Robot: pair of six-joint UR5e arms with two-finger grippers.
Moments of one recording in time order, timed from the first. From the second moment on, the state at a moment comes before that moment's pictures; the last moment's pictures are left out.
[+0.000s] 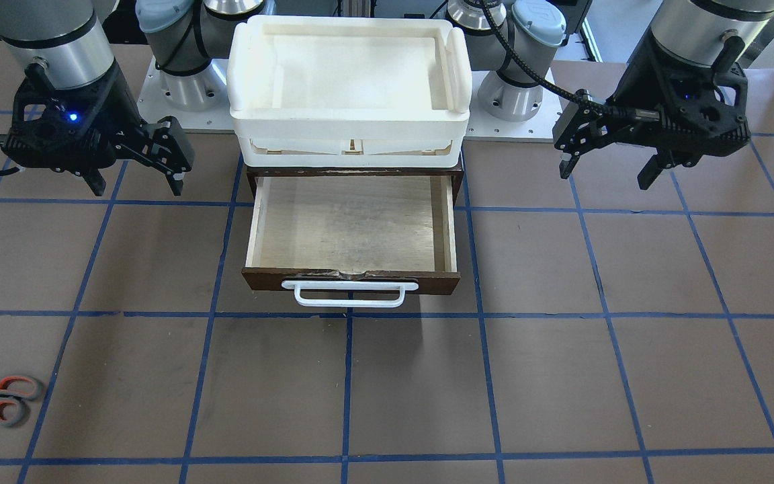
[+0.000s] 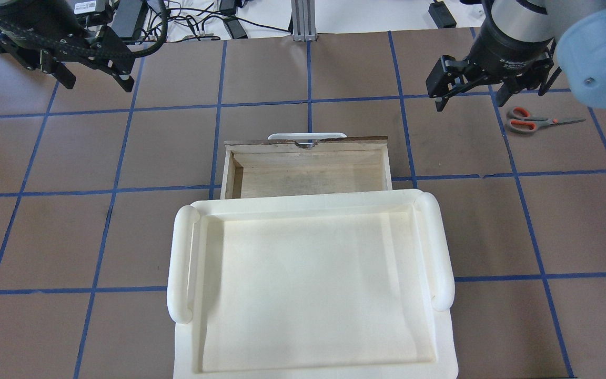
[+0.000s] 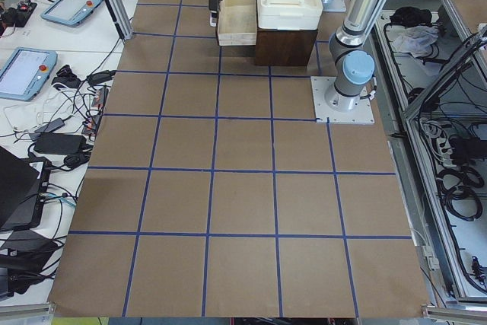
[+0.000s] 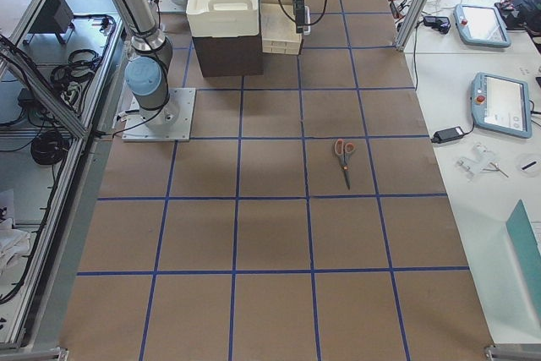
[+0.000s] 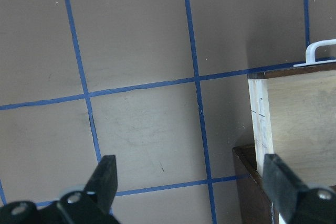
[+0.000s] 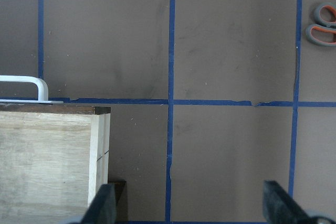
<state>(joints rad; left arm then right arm) -1.47 -1.61 -1.40 -1.63 1.55 0.23 1.55 -1.58 1.60 -1.70 -1.57 -0.05</state>
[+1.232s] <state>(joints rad) -1.46 -1.60 -1.41 -1.63 1.54 0.23 1.54 -1.59 1.61 -1.72 -1.74 -0.06</state>
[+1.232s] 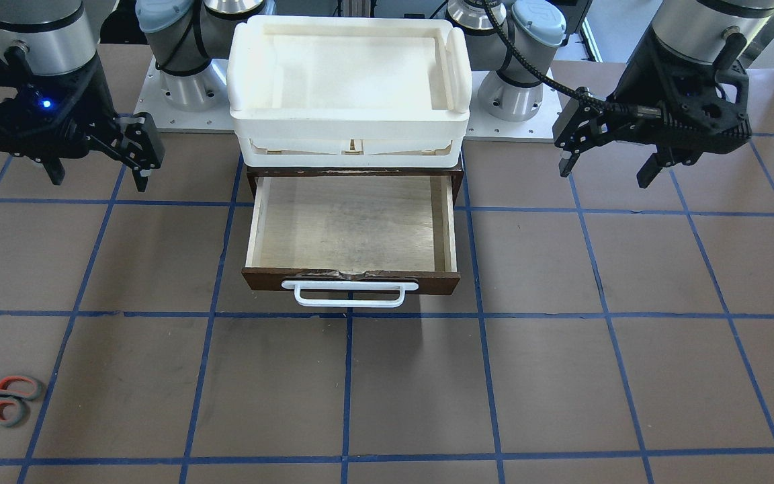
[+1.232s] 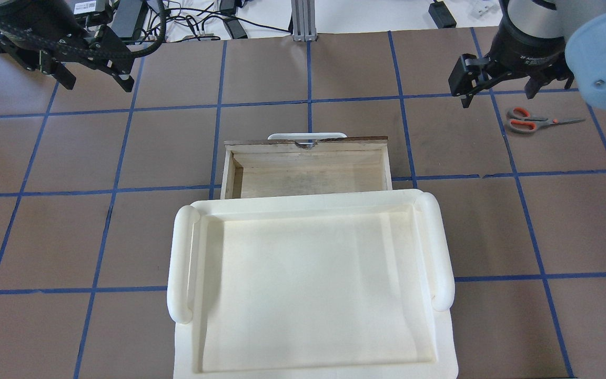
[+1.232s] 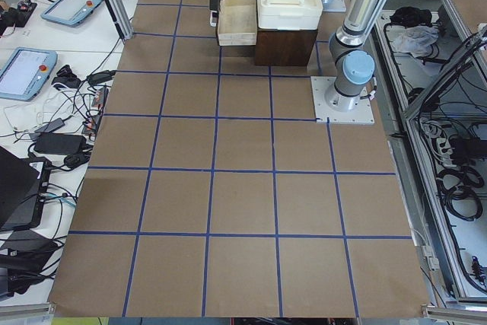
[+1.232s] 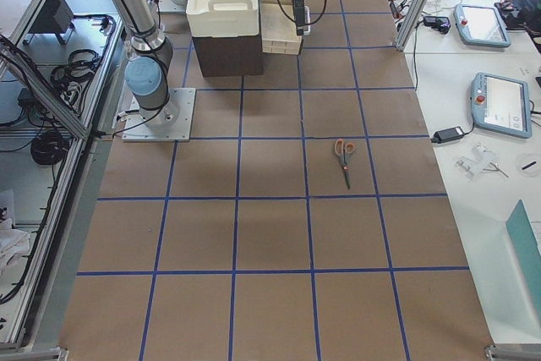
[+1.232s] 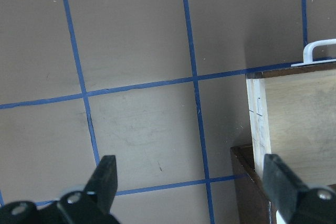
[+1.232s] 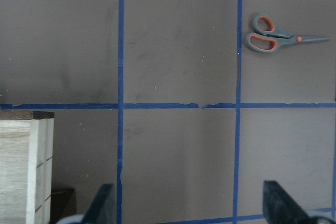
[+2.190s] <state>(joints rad) -1.44 -1.61 -1.41 -1.63 1.53 0.23 1.45 -1.56 1.60 -1.75 -1.72 -0.38</state>
